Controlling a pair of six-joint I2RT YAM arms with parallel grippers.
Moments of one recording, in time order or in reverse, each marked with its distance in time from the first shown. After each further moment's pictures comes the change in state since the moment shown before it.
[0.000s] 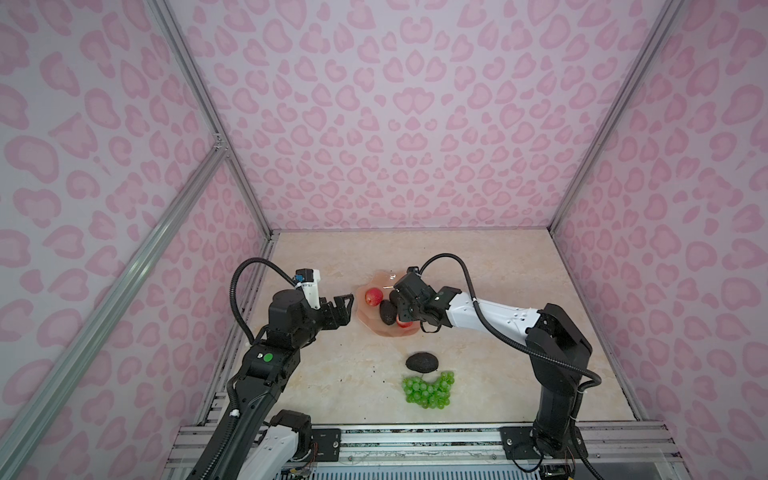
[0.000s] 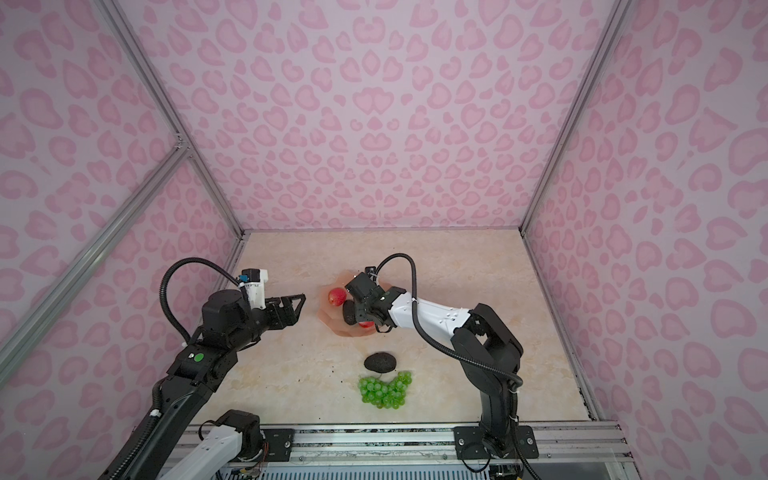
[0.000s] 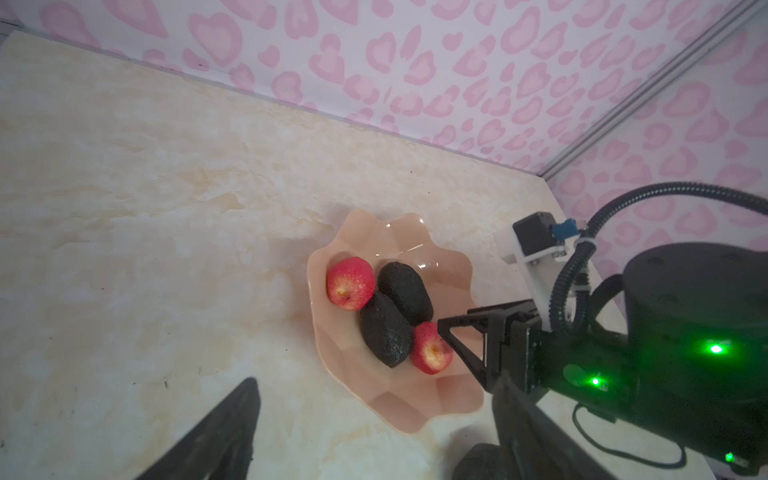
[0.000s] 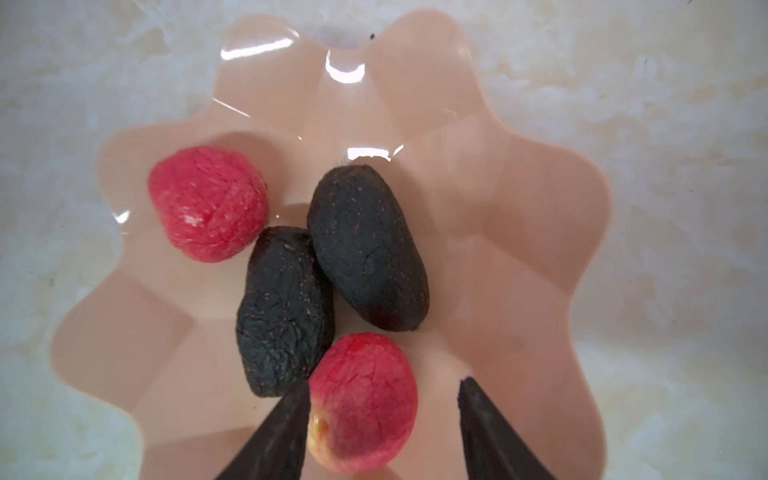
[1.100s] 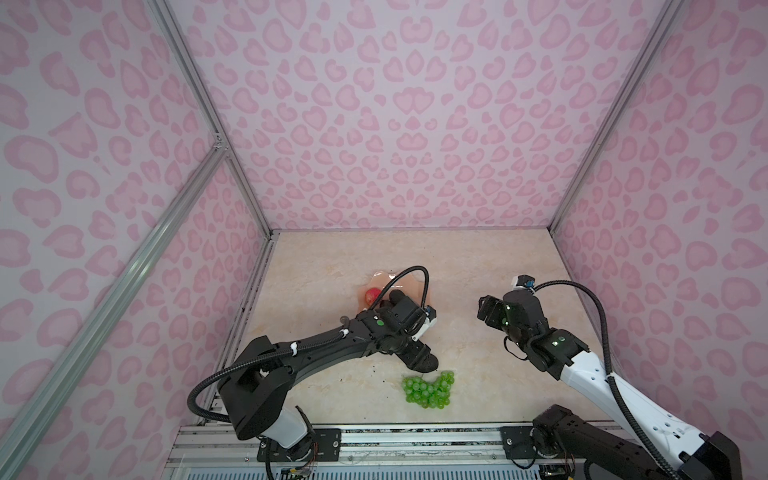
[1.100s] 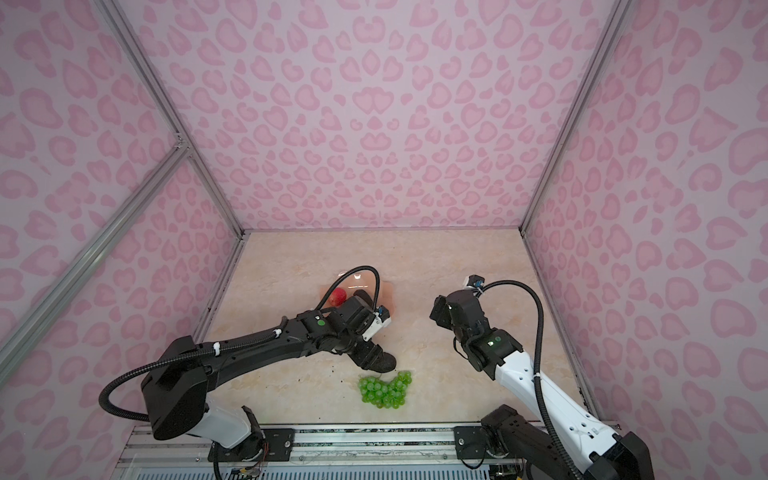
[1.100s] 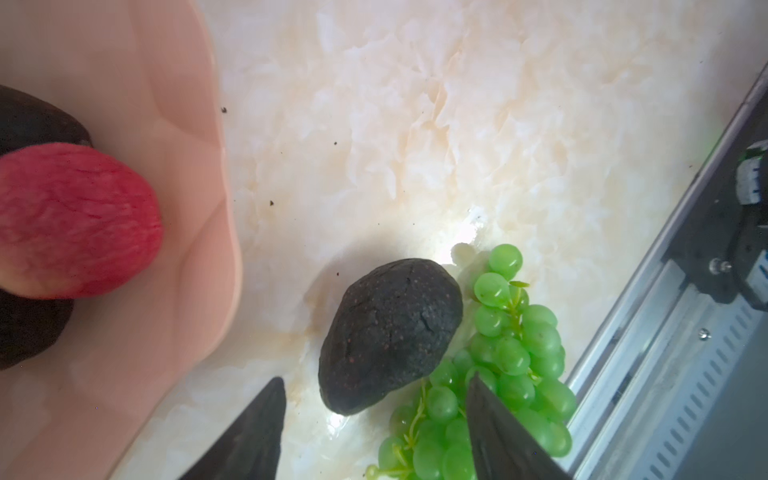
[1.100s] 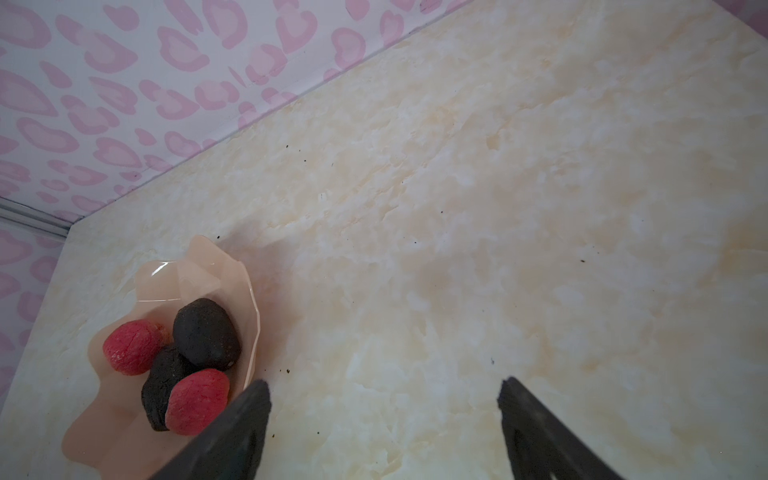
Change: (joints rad) left arm -0.697 0.771 0.292 -0.158 -0.084 0.247; right arm -0.351 -0.882 -0.658 0.072 0.071 0.071
